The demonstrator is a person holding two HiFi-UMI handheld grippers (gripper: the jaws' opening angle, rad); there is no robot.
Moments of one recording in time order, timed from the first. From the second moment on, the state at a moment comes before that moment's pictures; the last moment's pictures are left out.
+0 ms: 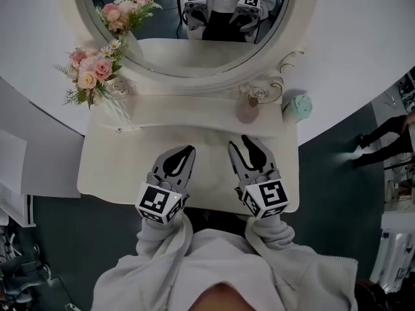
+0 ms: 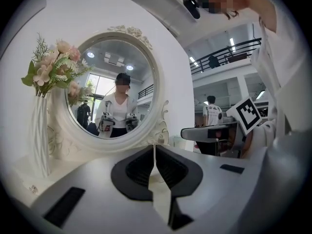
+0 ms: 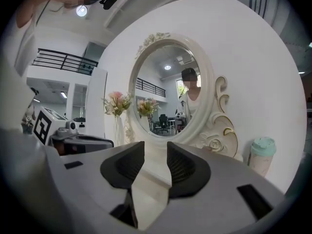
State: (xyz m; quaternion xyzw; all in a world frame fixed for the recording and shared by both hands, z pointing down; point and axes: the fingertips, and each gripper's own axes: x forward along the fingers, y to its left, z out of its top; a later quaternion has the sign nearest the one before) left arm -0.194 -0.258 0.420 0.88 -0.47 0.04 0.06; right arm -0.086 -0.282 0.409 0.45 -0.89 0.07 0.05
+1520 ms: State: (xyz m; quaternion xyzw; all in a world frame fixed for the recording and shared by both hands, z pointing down) left arm -0.188 -0.259 0.405 0.89 -0.46 0.03 0.04; right arm -0.068 -0.265 0.385 0.45 -0.89 0.00 0.03
